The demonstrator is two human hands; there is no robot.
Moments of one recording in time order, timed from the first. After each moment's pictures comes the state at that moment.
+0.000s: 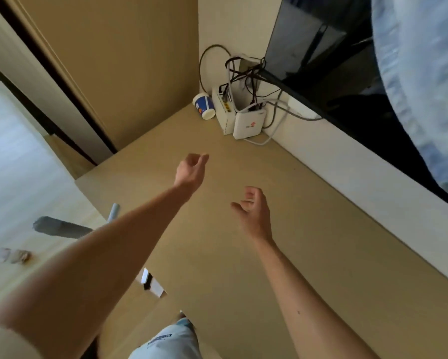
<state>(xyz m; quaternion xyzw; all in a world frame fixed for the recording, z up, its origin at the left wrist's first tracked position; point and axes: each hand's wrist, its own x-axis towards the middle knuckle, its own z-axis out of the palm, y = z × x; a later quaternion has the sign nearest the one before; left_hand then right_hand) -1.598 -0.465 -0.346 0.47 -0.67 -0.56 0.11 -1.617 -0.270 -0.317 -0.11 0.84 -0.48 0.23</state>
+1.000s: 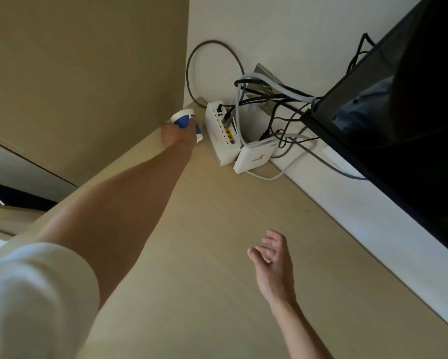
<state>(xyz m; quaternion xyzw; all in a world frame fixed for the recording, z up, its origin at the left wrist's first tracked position) -1.826 -0.662 -0.452 0.60 -0.57 -0.54 0.17 -1.701 -0.325 -0.374 0.01 0.88 -0.42 0.22</state>
